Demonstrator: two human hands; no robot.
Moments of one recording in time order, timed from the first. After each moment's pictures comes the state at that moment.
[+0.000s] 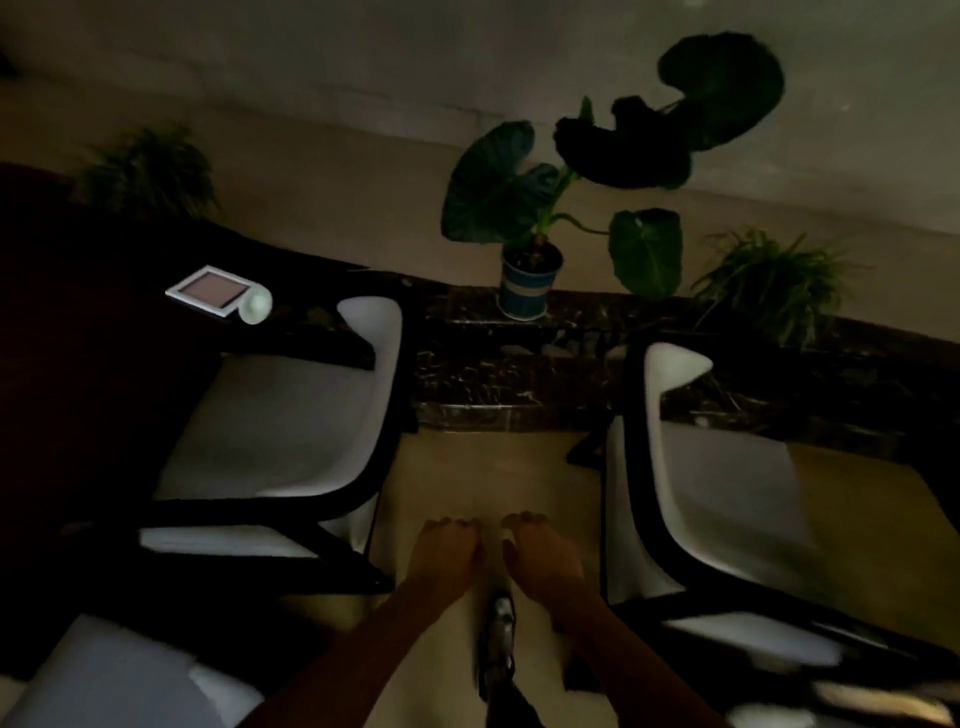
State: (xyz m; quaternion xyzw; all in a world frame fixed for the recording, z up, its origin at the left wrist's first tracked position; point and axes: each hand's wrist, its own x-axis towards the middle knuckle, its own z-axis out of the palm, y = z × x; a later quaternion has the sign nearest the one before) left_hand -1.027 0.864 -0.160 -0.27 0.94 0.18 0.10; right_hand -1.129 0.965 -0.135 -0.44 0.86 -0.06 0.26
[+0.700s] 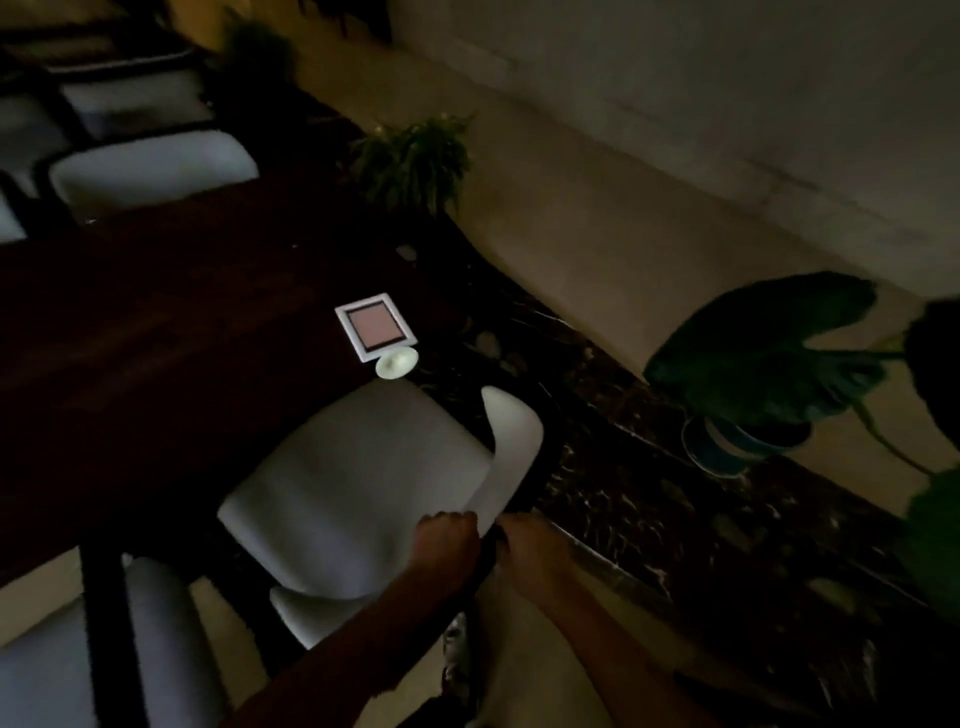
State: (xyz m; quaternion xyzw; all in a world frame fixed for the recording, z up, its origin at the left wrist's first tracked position) left_hand -1.165 0.554 -0.151 -0.57 0.80 0.18 0.07; right_hand -1.297 0.576 -0.159 -0.67 0.69 -0.02 0.27
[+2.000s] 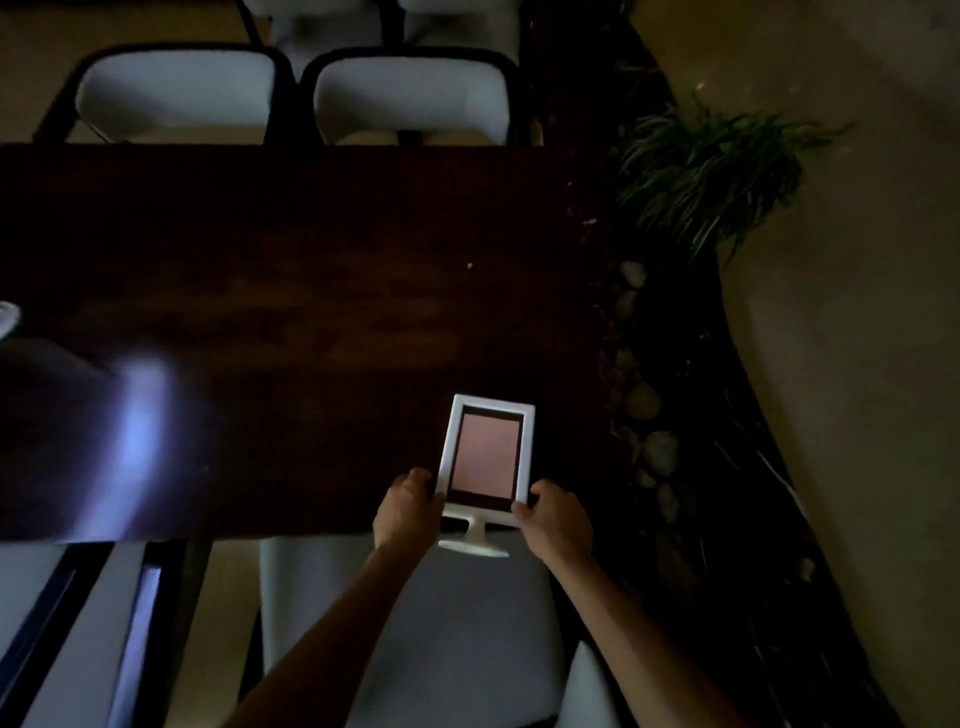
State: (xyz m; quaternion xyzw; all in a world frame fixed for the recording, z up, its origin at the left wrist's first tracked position) left_hand -1.064 0.187 -0.226 -0.89 0.30 0.30 -0.16; right_hand -1.212 0.106 -0.241 -0.72 0.61 0.03 0.33
